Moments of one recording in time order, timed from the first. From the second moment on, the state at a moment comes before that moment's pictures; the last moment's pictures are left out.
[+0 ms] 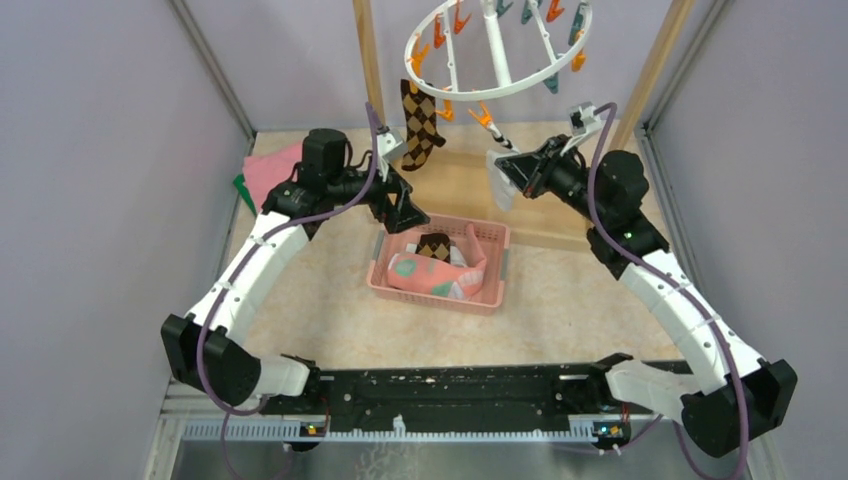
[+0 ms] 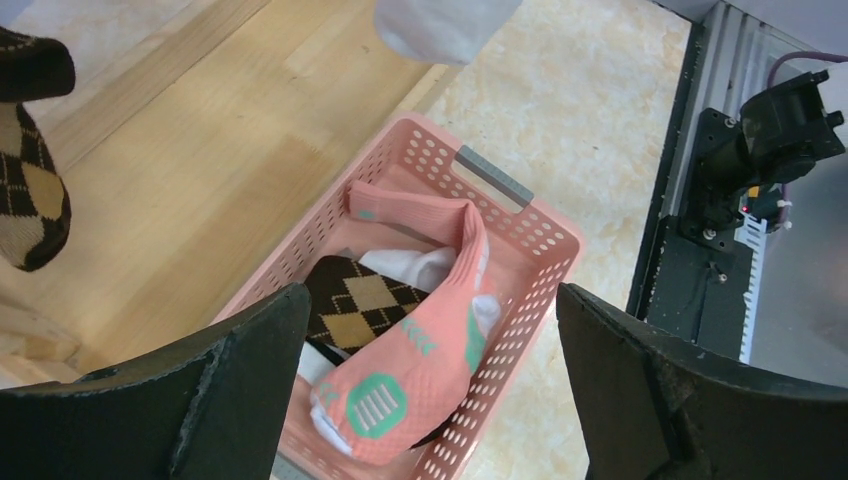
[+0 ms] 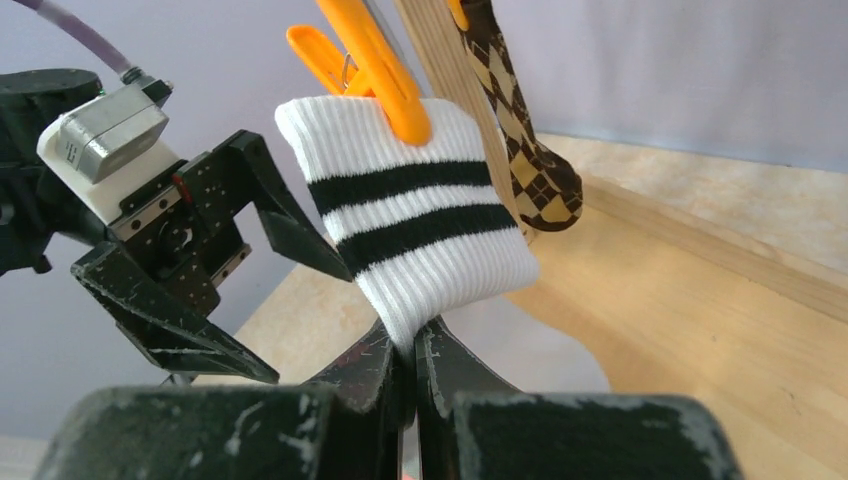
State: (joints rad) left arm -0.36 1.34 1.34 -0.50 0.80 0.18; right arm 0.41 1.09 1.05 0.11 -0.35 0.46
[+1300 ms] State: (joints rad) left arm -0.43 1.47 1.39 -0.20 1.09 -0.06; right arm 0.45 1.25 1.03 0.37 -0.77 0.79
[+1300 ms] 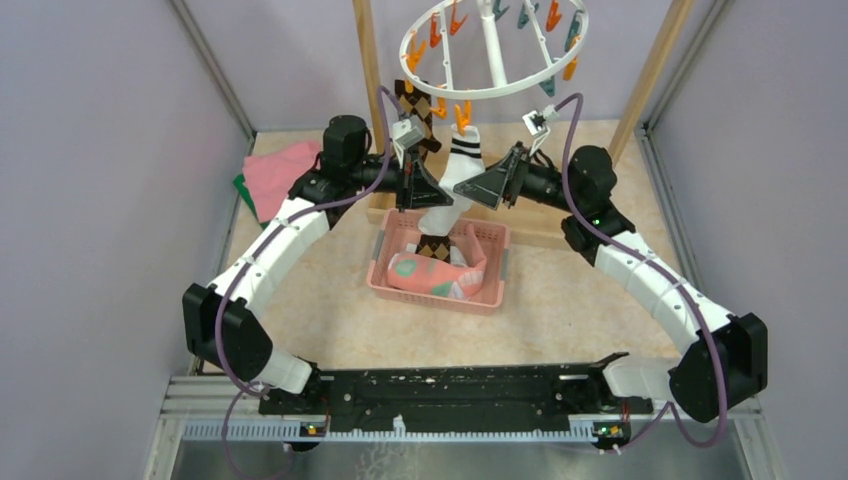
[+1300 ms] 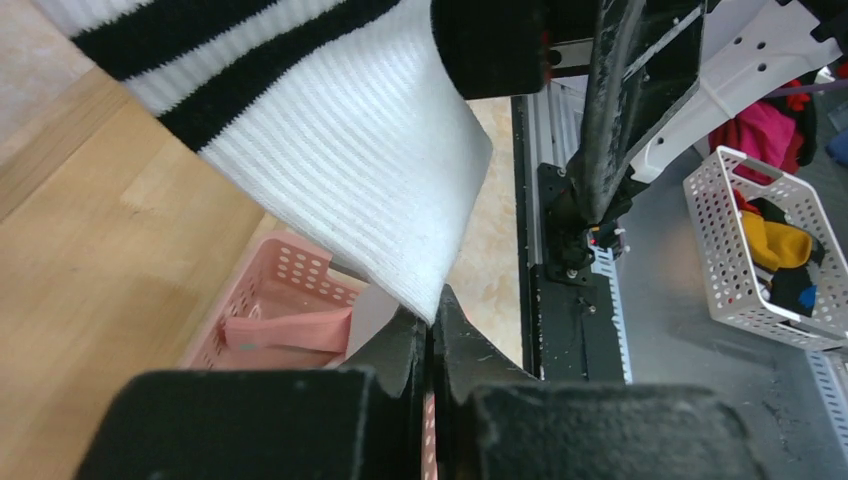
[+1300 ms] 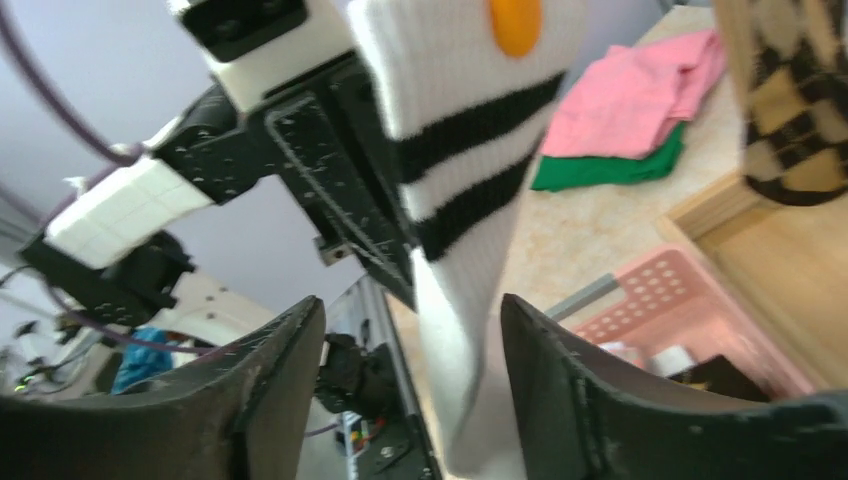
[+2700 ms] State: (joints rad) left arm -0.49 1.46 1.38 -0.24 0.98 -0.03; right arm 0.63 1.39 1.40 0.19 0.03 0.29
